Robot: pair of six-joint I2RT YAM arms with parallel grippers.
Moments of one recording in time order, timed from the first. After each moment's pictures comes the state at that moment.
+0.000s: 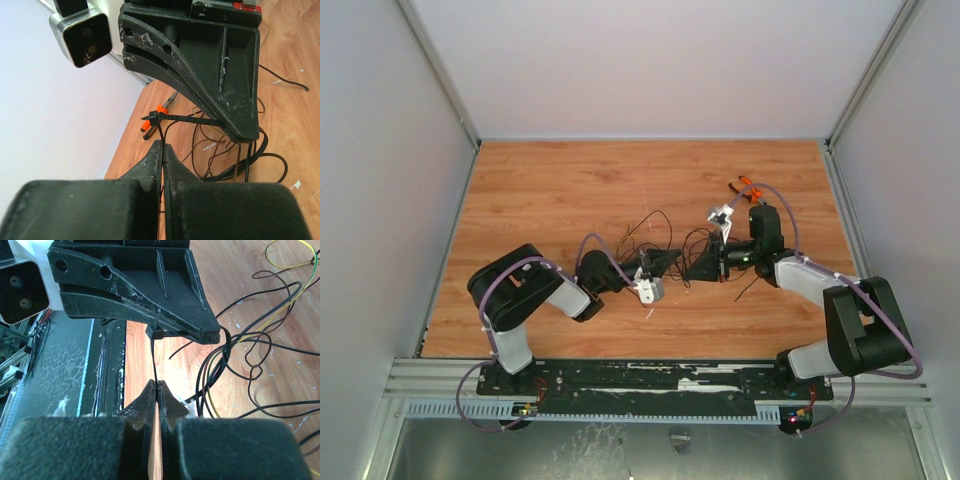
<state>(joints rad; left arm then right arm) -0.81 1.79 0.48 1.47 0.50 0.79 0.26 1.41 0.60 0.21 -1.31 0.02</state>
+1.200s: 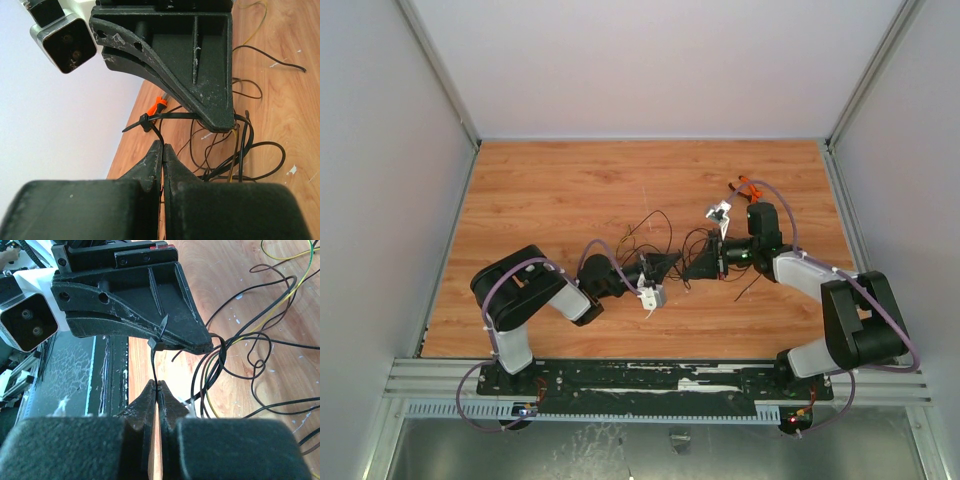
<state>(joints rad) -0.83 1.81 0.46 1.47 0.46 0.88 0.26 1.44 0.64 0.16 -1.31 0.03</state>
